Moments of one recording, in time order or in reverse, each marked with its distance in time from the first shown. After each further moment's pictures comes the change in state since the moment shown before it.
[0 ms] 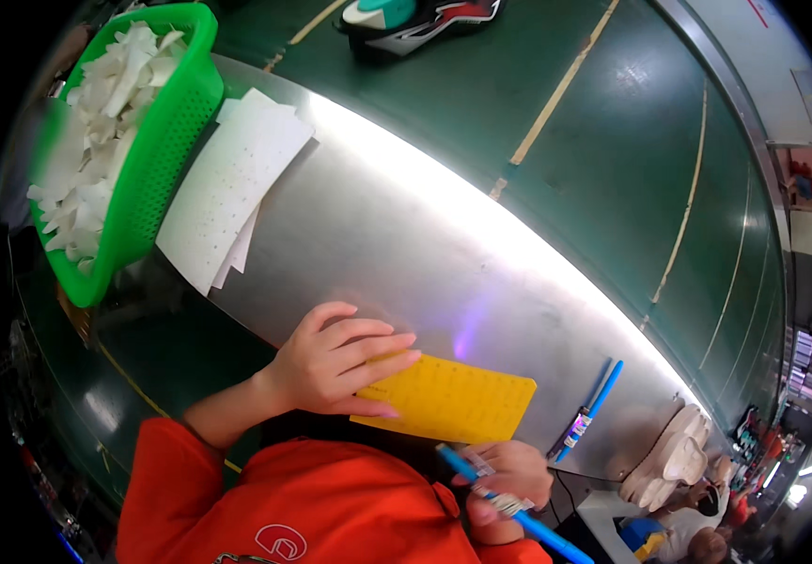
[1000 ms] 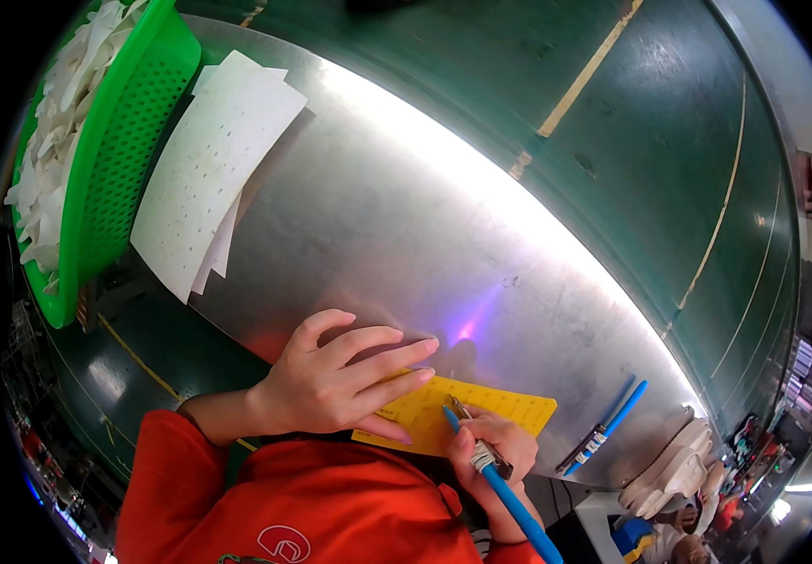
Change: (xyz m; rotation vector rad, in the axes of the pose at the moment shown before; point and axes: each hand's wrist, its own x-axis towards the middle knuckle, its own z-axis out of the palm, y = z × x) left_hand 0.004 -0.004 0.005 0.068 -0.082 -0.087; right_hand 0.000 0.032 0.020 -0.467 -0.029 0.374
